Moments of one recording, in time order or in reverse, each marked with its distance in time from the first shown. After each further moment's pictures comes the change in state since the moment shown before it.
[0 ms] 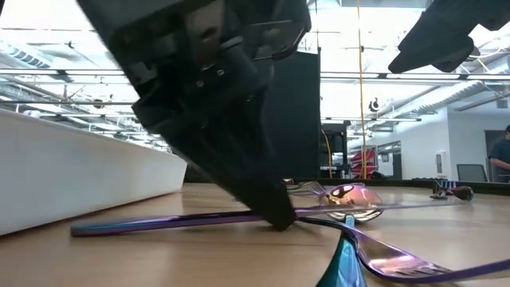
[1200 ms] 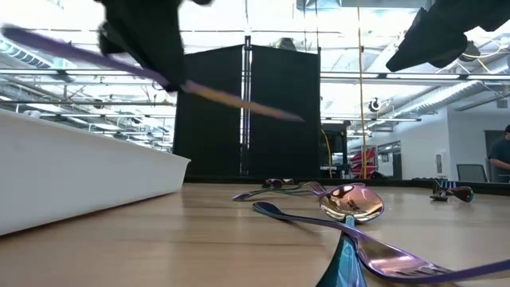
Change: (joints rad) left arm 0.025 -0.336 0.002 -0.561 0.049 -0.414; right arm -0.005 0.000 0.000 0.007 0.000 -0.115
